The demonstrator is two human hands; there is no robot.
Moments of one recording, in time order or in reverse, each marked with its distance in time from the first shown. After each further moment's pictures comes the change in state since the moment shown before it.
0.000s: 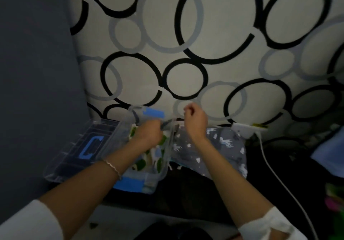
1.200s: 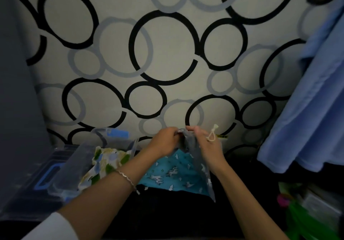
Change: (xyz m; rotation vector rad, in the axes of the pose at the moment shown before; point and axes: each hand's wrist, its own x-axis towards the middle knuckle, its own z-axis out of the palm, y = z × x) left_hand 0.001 0.154 0.011 -0.394 0.009 0.356; right_hand -0.041 -0.010 -0.196 0.337 -0.165 0.130
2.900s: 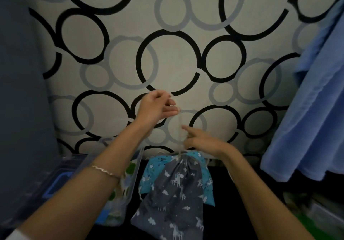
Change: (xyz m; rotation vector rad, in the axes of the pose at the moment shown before) left_hand -0.023 0.069 -0.109 -0.967 0.353 0.034; right_hand 0.034 -0.052 0.002 -0.425 -0.555 0.183
